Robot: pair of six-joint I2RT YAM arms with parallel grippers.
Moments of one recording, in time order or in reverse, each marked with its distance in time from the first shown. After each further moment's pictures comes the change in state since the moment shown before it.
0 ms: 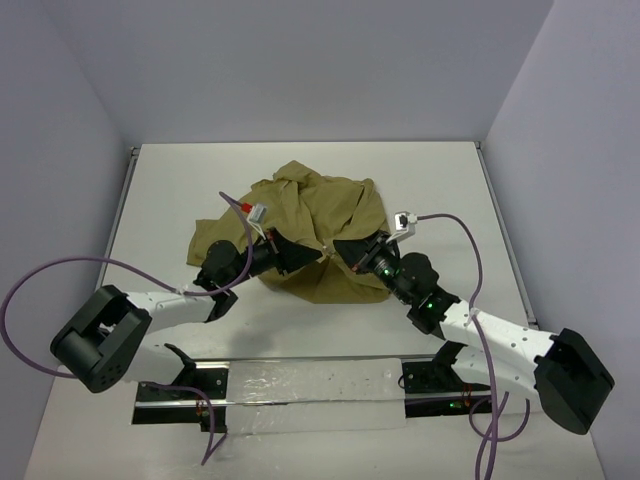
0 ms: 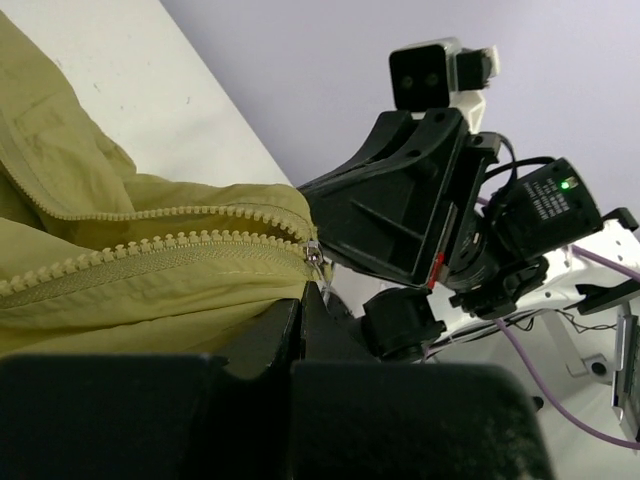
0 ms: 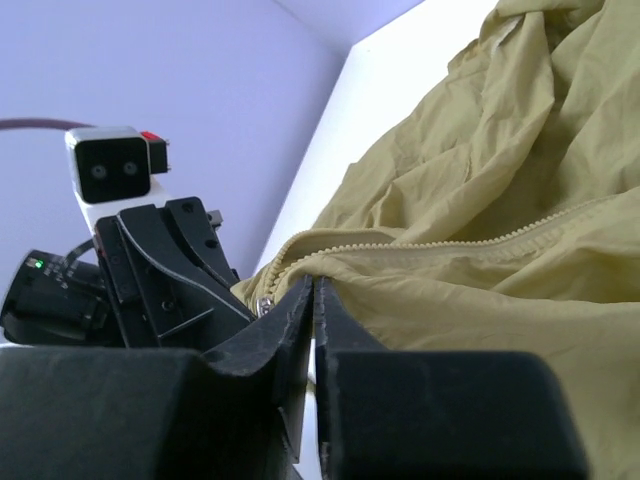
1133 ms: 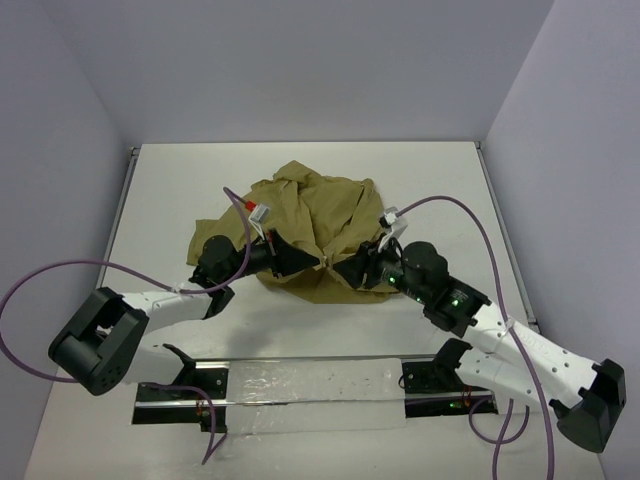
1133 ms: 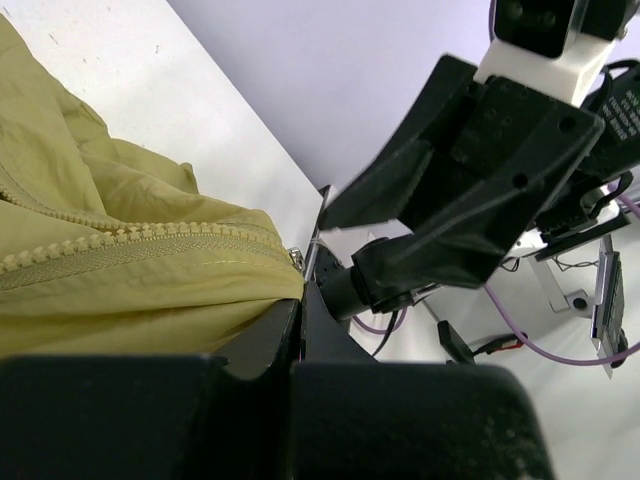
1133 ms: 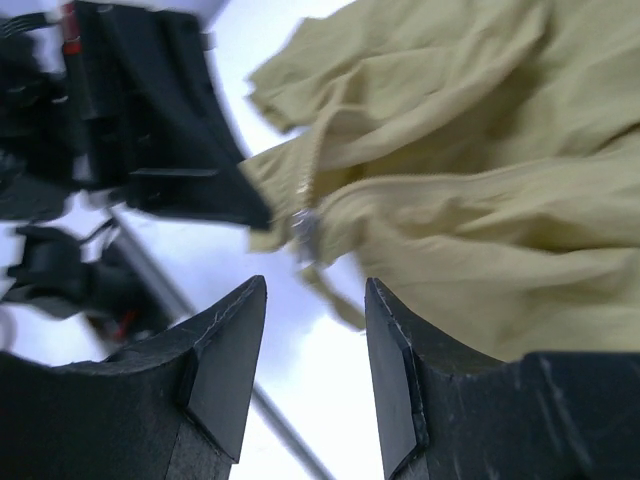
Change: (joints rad) left arm 0.053 -0.019 0.013 -0.065 0.190 0.026; right arm 0.042 -0.187 0.264 -0.725 -0.153 -0.435
